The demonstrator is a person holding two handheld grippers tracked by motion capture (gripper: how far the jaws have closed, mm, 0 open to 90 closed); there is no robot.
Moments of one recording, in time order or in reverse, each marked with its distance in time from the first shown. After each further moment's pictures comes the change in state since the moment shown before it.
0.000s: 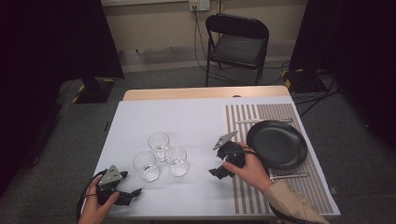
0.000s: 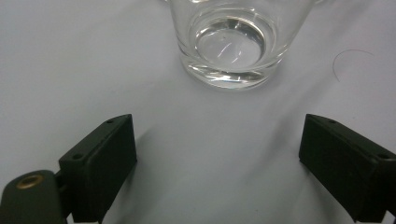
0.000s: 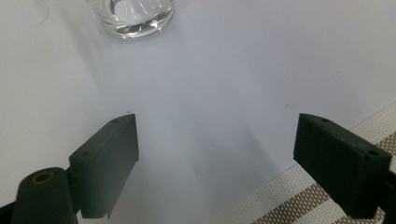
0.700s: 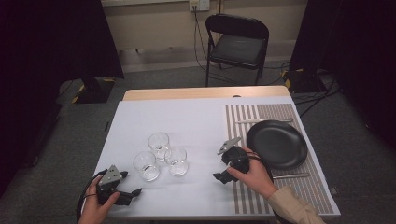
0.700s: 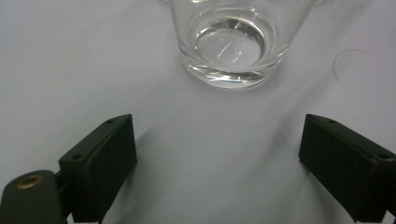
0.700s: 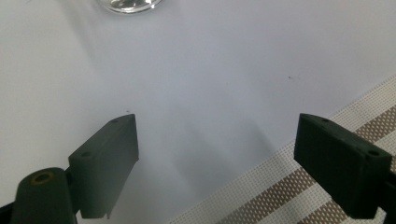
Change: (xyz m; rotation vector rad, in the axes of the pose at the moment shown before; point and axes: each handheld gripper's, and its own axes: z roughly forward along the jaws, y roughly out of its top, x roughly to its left) left arm 0.000 0.000 0.000 0.004 0.001 0.002; right arm 0.003 -0.020 0.000 -0.004 -0.020 0.006
